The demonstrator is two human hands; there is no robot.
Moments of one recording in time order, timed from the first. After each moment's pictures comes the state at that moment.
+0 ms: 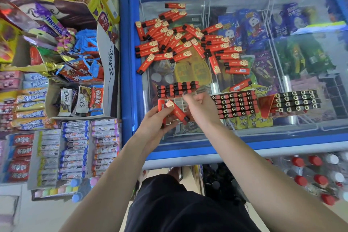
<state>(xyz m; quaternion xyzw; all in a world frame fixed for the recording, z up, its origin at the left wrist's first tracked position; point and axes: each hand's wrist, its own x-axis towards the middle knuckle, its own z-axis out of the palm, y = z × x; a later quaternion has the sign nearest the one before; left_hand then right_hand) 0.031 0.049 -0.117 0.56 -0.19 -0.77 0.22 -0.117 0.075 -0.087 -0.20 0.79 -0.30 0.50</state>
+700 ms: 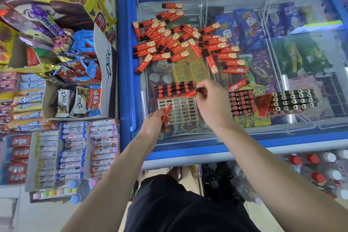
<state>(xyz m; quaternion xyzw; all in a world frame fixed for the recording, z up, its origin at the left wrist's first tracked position) 0.029 0.052 -0.130 0.65 -0.25 -0.70 0.15 -0.153 0.076 -0.099 -0.51 0.79 -0.28 0.21</state>
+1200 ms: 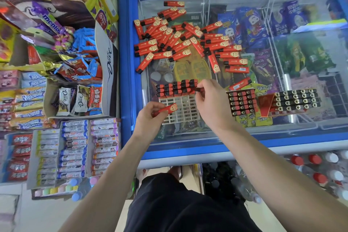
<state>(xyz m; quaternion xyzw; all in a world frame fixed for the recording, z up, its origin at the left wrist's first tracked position) 0.046 0.050 -0.125 0.64 -0.46 -0.59 0.18 -0.152 0.074 -0.104 -0.57 0.77 -0.24 0.17</state>
